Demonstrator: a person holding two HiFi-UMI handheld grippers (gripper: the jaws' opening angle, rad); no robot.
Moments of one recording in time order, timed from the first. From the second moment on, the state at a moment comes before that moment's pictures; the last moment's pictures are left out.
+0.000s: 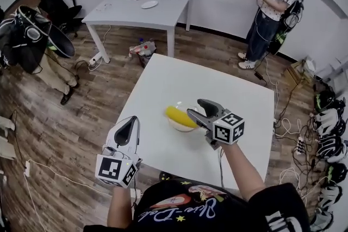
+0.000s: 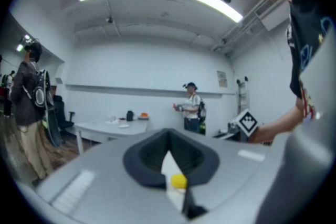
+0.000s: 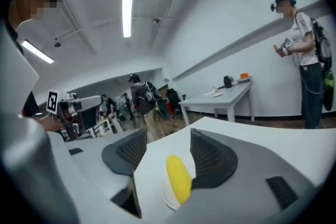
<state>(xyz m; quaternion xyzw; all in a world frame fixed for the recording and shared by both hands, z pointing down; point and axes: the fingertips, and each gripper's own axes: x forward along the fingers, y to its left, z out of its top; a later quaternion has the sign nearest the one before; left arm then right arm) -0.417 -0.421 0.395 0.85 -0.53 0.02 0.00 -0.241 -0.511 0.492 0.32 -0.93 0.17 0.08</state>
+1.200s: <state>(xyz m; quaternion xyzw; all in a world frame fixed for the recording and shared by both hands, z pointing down) -0.363 -0.450 0.386 0.88 -0.47 0.02 -0.02 -0.226 -0.479 0.418 0.35 -0.93 0.14 0.01</state>
